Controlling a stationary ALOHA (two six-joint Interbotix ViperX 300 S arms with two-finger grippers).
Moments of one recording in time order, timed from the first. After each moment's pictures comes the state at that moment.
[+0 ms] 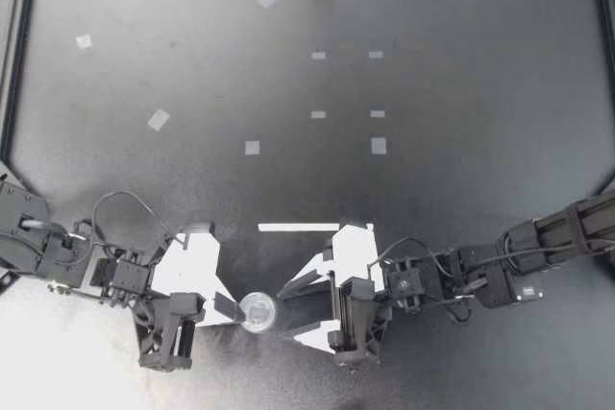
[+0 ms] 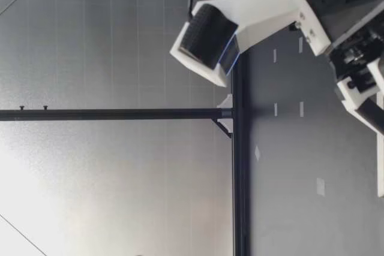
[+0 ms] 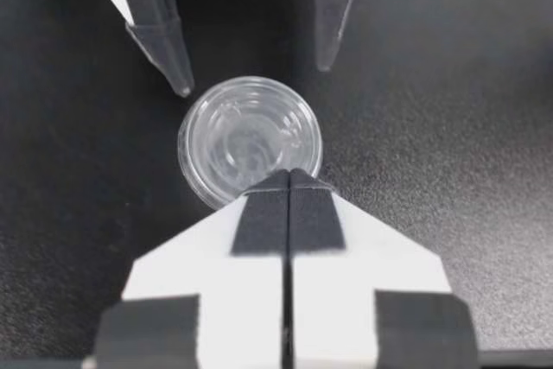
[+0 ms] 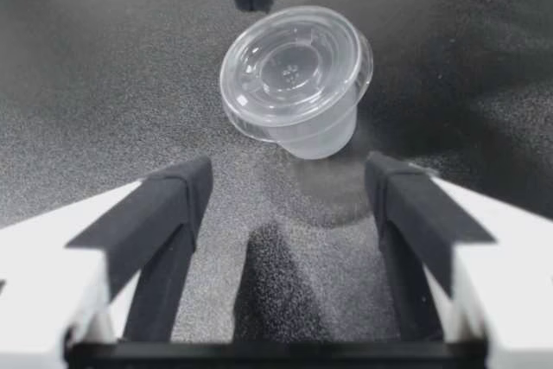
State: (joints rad) left arm -0.30 0.00 0.92 -0.11 -0.16 -0.18; right arm 0.20 0.49 0.65 0.05 -0.72 0.29
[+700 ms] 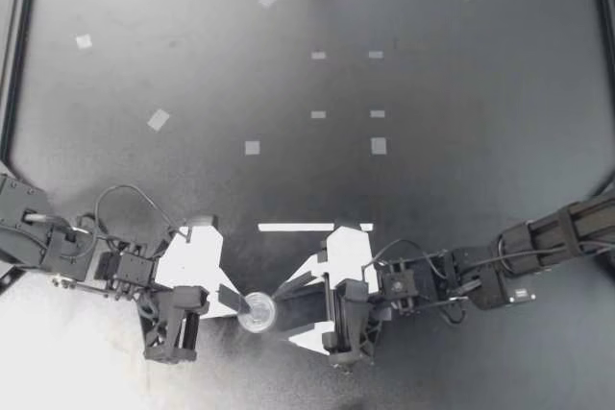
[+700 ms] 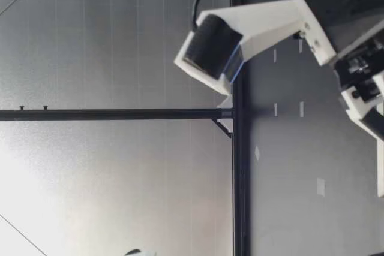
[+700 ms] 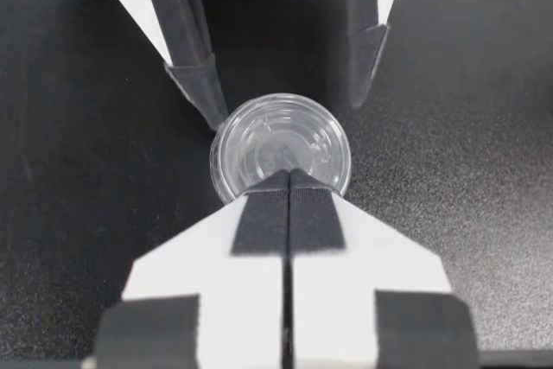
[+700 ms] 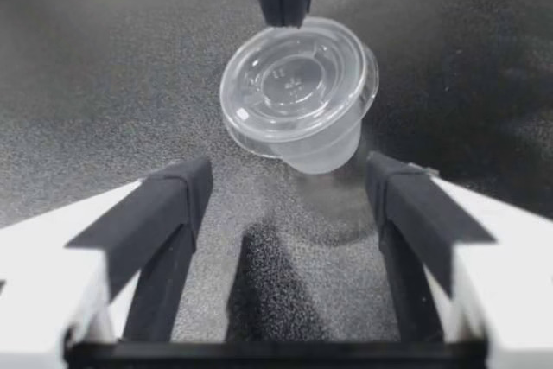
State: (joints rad) left arm -0.28 0.00 0.92 -0.11 -0.16 -0.15; right arm 0.20 0.51 0.62 0.05 -0.72 0.29
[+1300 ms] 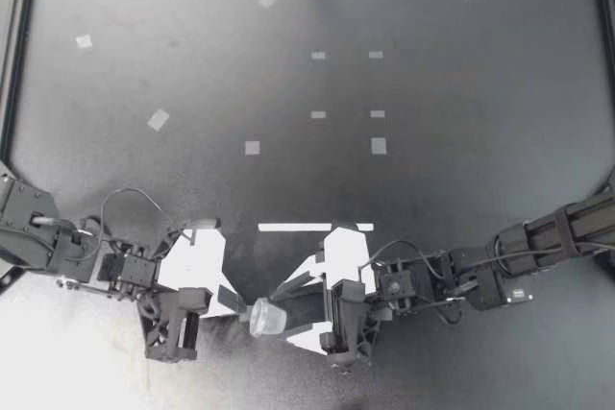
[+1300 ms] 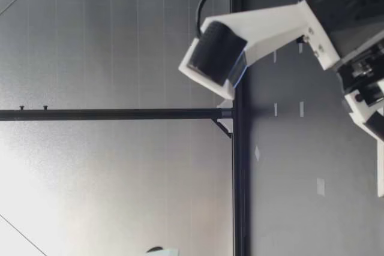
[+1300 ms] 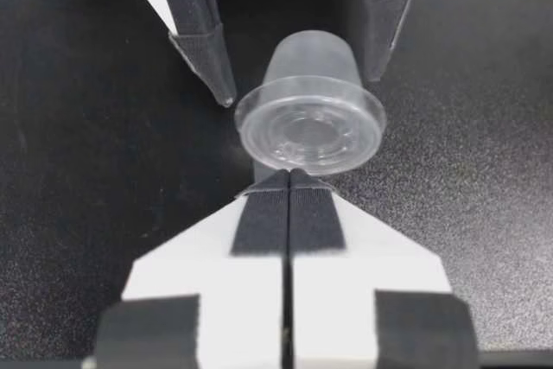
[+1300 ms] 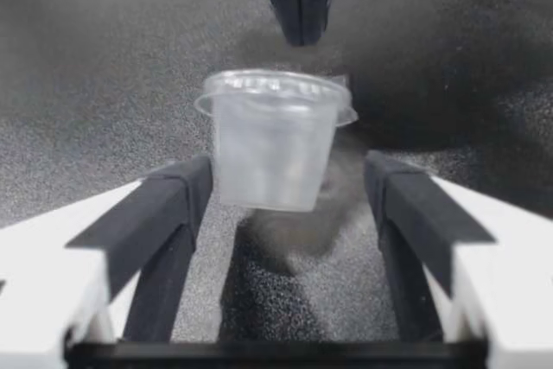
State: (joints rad) left arm -0.28 0.04 0.92 -0.11 -0.16 -0.15; right arm 0.19 0.52 0.61 0.05 -0.69 0.29
